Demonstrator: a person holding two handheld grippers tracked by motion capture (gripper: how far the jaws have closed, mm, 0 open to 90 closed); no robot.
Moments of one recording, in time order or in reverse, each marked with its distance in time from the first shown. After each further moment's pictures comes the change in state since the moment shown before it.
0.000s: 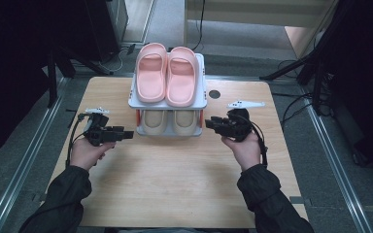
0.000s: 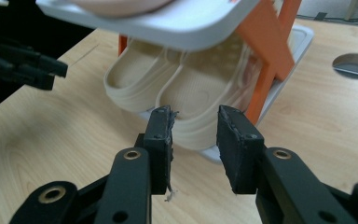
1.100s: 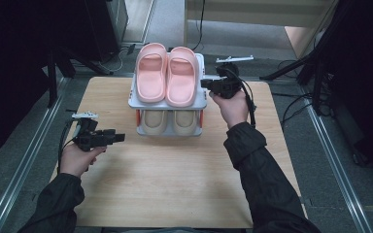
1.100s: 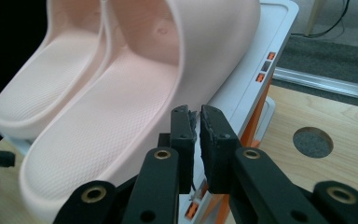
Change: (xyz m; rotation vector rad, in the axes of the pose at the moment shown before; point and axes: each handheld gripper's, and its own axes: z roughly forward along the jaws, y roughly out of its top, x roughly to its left) left arm 0.005 -0.018 -0.025 -0.042 0.026 -0.035; right arm -0.006 0.114 0.029 -0.019 -0.118 0.041
